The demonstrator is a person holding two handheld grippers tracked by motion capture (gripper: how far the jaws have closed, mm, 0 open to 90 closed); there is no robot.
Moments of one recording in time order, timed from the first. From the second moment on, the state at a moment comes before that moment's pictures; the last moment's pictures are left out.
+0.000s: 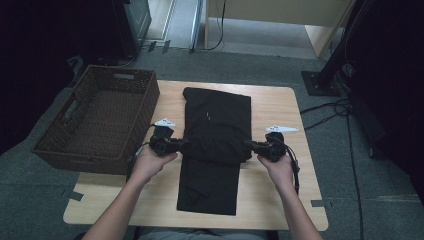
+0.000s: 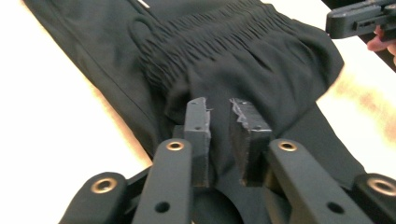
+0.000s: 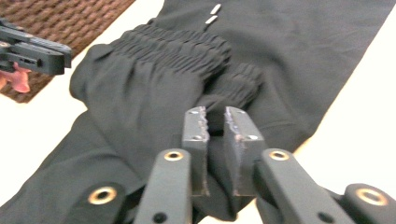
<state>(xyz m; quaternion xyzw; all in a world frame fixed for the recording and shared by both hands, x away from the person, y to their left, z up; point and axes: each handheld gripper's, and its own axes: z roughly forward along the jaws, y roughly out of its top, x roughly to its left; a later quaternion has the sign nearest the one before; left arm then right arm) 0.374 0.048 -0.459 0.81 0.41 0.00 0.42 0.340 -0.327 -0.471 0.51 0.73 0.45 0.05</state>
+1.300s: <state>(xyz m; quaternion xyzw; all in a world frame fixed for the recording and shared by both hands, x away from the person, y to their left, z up) 0.432 0.017 -0.504 0.82 0.42 -0.03 0.39 0.396 -0.299 -0.513 0.53 0.73 0.42 0.00</state>
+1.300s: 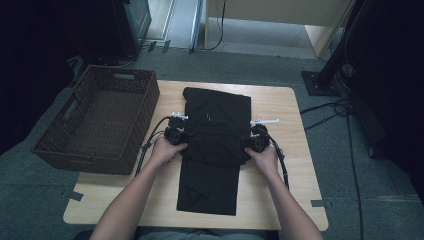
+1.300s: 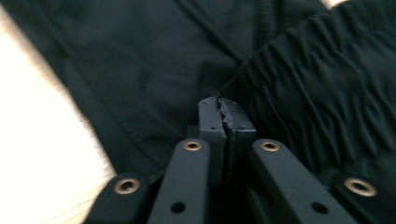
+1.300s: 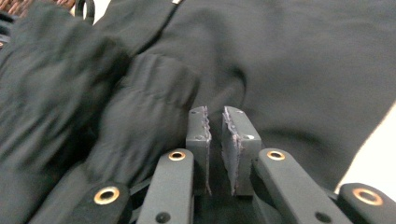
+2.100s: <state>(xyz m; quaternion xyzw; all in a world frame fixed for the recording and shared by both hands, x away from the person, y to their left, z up) 0.340 0.047 -0.481 0.84 0.36 -0.01 0.41 0.279 -0.291 -0.480 0.44 0.77 0.47 0.02</state>
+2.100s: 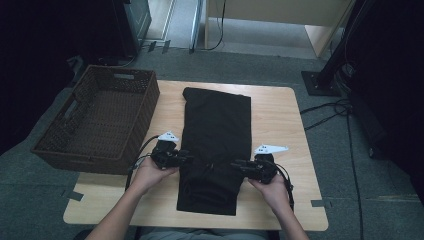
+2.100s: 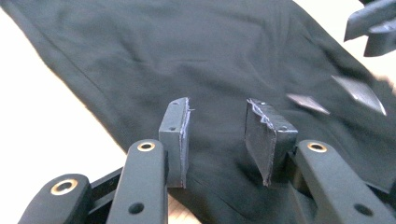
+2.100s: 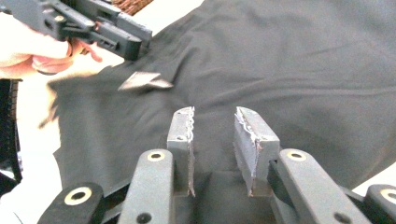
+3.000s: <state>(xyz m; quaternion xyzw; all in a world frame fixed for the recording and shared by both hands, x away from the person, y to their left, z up) 0.327 0.034 -0.505 0.85 0.38 0.00 0.38 0.276 -0.274 -0.512 0.43 0.80 0.41 0.08</state>
